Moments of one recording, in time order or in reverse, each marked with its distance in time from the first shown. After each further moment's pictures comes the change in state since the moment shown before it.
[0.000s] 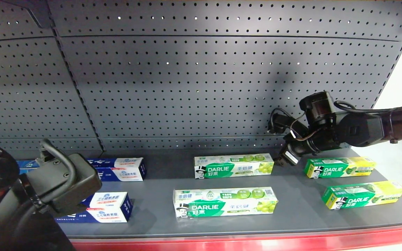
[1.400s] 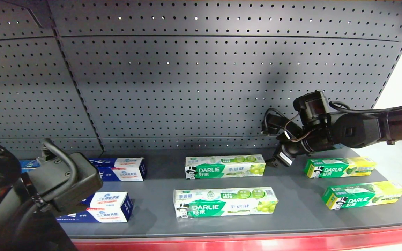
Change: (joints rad) left arm 0.000 0.005 -0.004 0.000 0.000 0.000; right arm 0.044 -0.004 -0.002 0.000 0.008 -0.002
